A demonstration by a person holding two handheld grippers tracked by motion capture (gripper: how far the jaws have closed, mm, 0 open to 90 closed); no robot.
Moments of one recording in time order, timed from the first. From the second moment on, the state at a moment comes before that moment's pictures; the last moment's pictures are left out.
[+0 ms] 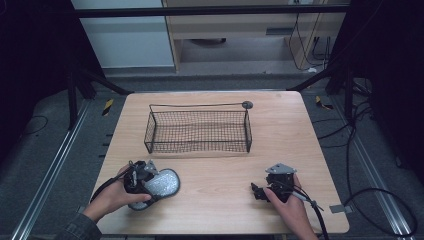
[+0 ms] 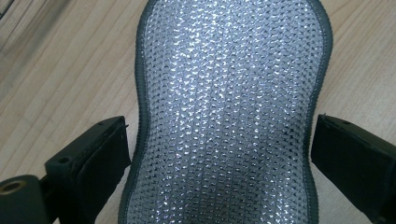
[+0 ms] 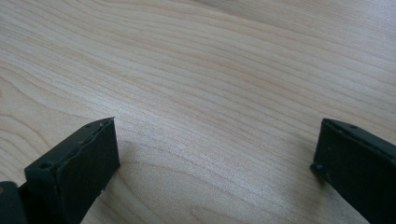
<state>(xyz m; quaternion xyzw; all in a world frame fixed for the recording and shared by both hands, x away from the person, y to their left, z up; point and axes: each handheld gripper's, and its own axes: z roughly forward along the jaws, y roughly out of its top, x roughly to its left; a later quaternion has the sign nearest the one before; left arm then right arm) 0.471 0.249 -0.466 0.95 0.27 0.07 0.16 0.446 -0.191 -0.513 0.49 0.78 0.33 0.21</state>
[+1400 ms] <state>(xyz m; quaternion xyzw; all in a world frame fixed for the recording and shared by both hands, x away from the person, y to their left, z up) 0.479 0.246 -0.470 0.95 0.26 0.05 0.13 0.445 -0.191 -0.513 0.48 0.78 0.33 0.21</state>
